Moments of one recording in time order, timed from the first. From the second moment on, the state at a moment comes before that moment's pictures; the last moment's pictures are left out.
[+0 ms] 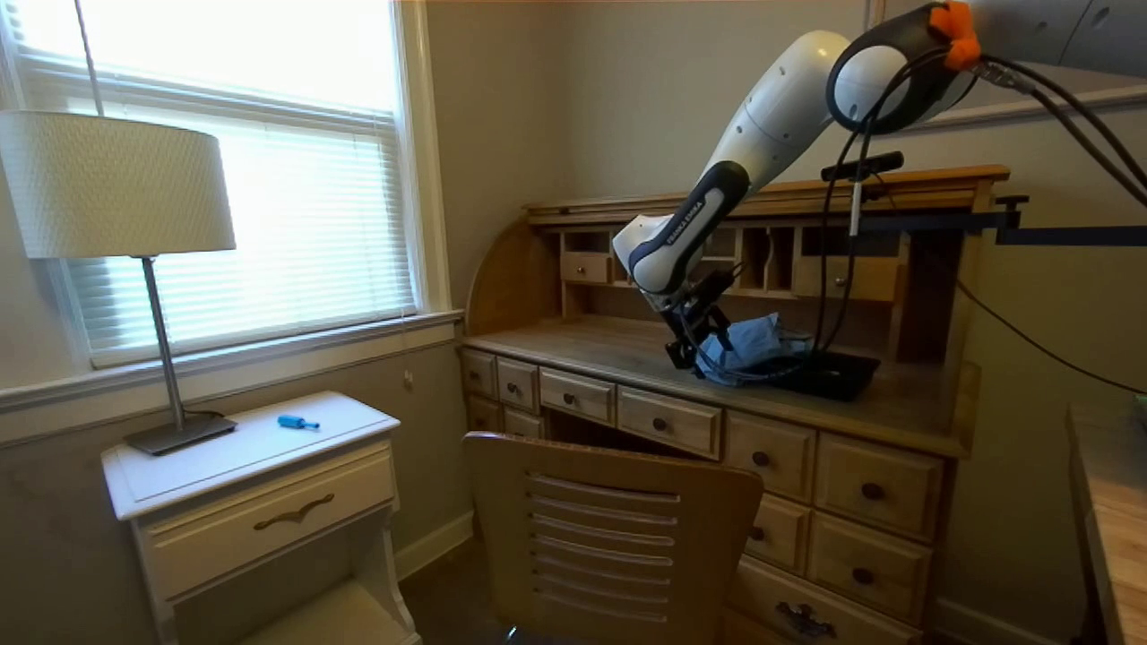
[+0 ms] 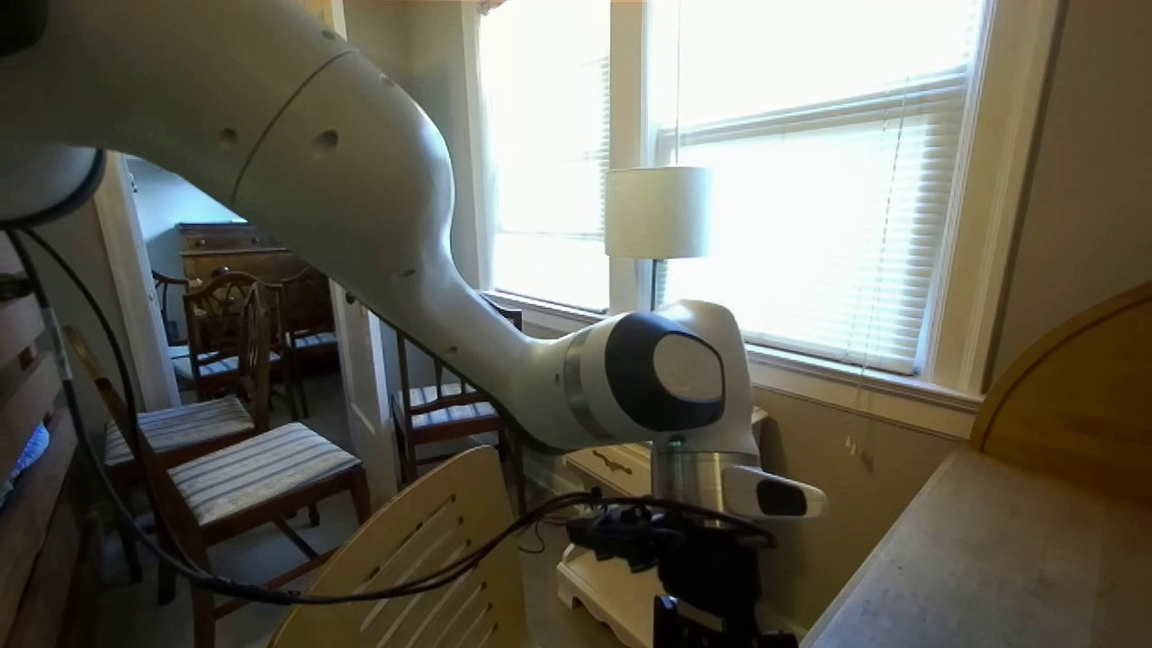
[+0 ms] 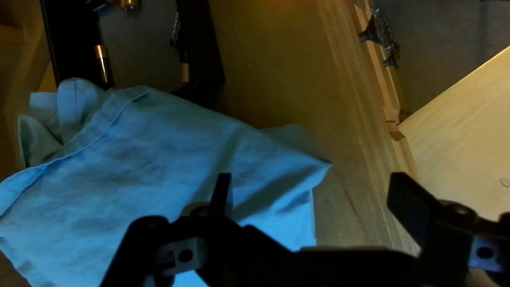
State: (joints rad) arm -0.03 1.17 -0.27 -1.12 -0.28 1.95 0.34
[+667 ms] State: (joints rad) arm -0.02 1.24 -0.32 -1.01 -0.30 1.89 0.34
